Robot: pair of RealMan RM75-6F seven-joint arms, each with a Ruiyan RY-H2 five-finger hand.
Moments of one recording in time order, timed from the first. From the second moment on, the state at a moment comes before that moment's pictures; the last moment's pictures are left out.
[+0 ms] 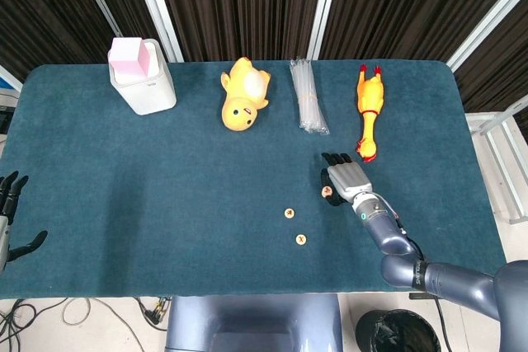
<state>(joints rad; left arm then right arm) -0.07 -1.10 -0.07 -1.63 1.47 1.53 0.08 0.88 -1.49 0.12 -1.33 -0.78 0.72 -0.34</state>
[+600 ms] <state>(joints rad) -0.07 -1.11 -0.07 -1.63 1.47 1.53 0.08 0.89 -1.49 0.11 -1.33 -0.78 0.72 -0.34</state>
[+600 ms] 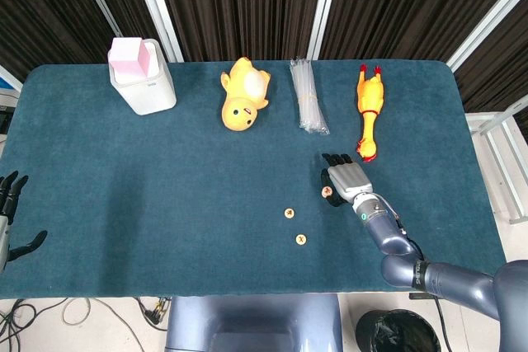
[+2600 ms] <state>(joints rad) -0.07 -1.10 -0.07 -1.63 1.47 1.53 0.08 0.92 -1.53 0.12 -1.31 -0.73 0.72 -0.38</state>
